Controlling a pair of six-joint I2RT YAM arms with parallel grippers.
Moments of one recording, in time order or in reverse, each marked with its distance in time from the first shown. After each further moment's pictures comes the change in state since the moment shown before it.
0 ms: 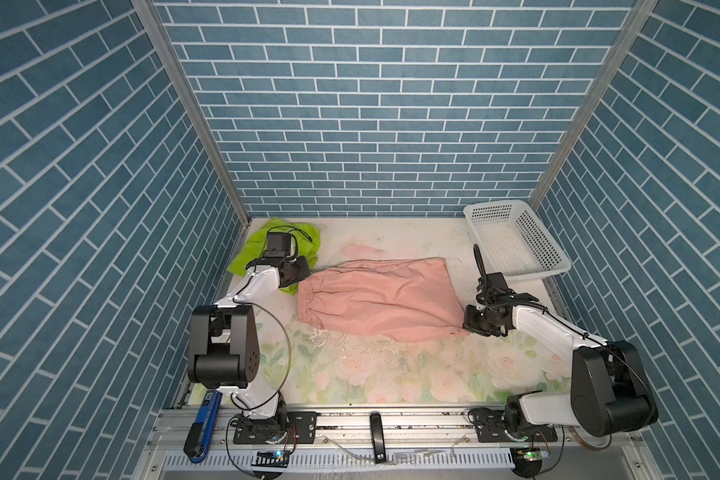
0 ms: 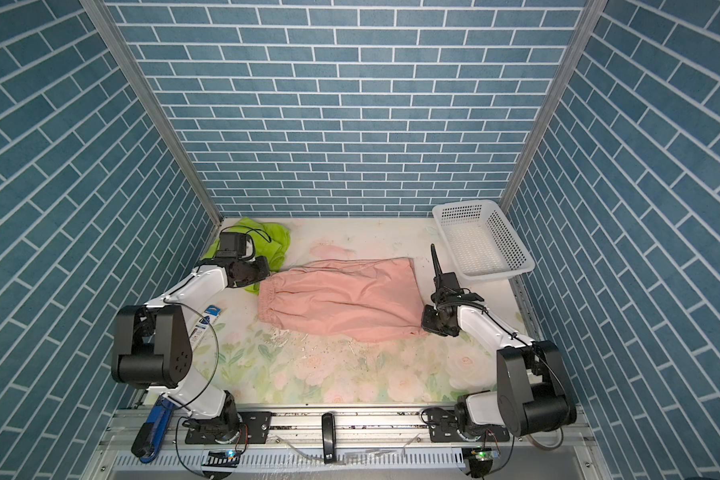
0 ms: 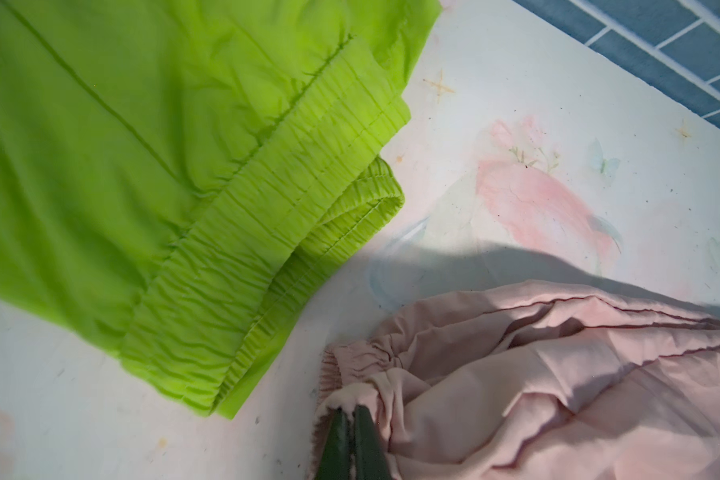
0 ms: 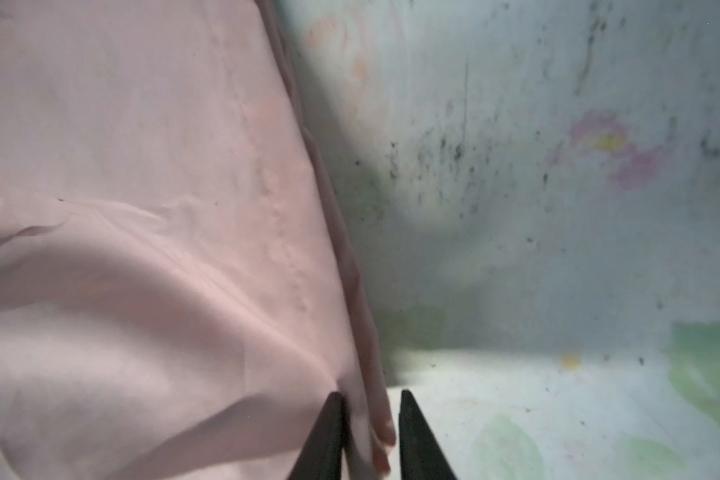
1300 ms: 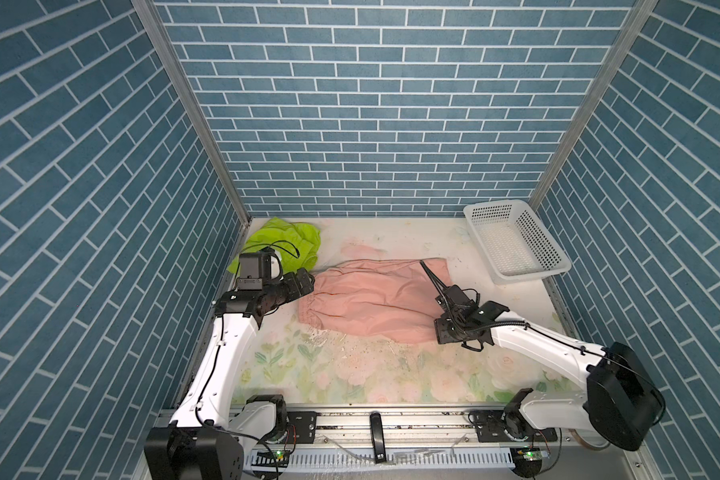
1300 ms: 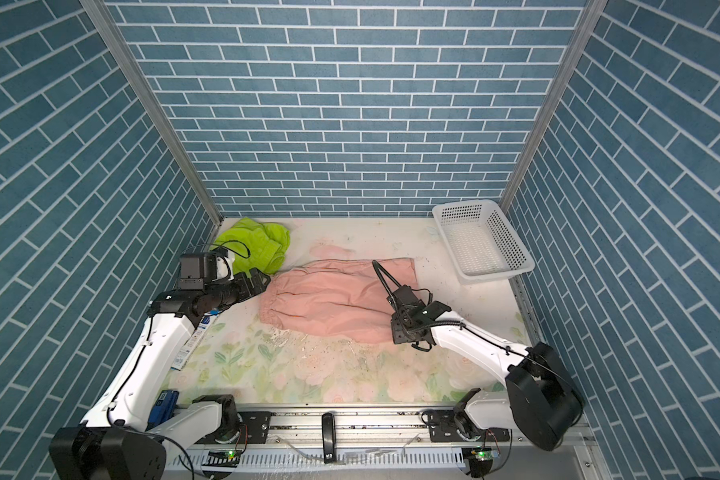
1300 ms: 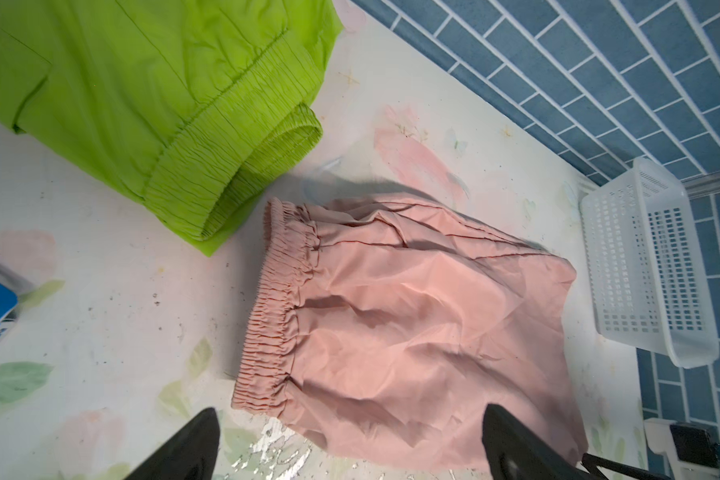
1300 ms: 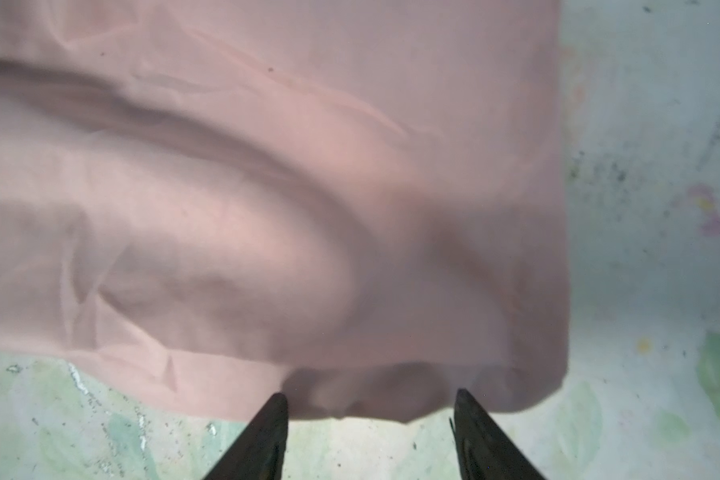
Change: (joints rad) left arm 0.021 -0.591 -0.164 -0.300 0.164 -0.097; right arm 0.465 -0.098 0.006 -0.014 0.315 0.116
